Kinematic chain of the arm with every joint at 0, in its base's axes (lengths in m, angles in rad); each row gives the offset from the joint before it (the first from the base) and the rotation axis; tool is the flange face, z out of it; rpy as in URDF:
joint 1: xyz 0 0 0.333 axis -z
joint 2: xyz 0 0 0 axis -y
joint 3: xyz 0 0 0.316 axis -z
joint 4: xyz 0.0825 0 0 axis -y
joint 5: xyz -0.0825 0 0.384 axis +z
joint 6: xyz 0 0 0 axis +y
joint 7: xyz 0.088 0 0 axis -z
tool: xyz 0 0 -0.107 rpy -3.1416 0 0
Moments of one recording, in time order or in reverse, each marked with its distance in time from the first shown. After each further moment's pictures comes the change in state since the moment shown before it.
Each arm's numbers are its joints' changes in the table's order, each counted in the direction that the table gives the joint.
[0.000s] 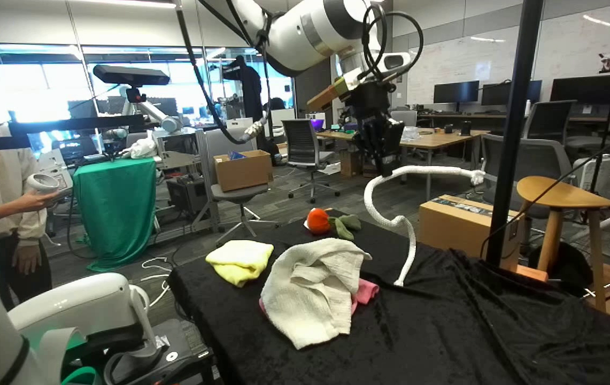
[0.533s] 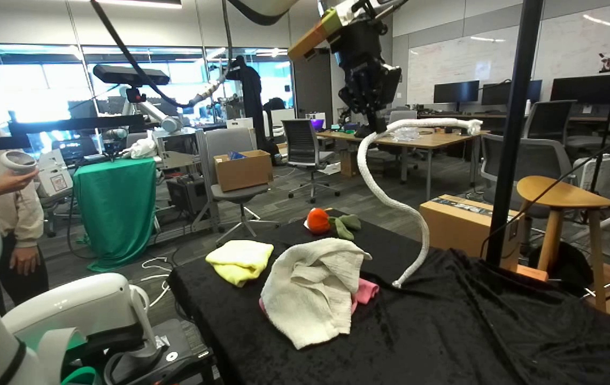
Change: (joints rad) arm 0.071 0.246 -0.037 -0.099 0.057 0.002 -0.190
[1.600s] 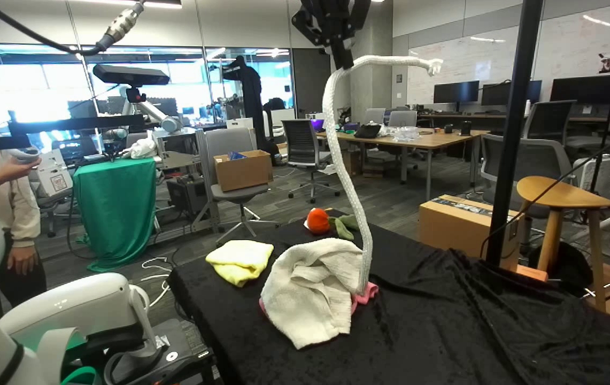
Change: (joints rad) arm 0.039 0.312 0.012 -0.066 0.149 0.129 -0.436
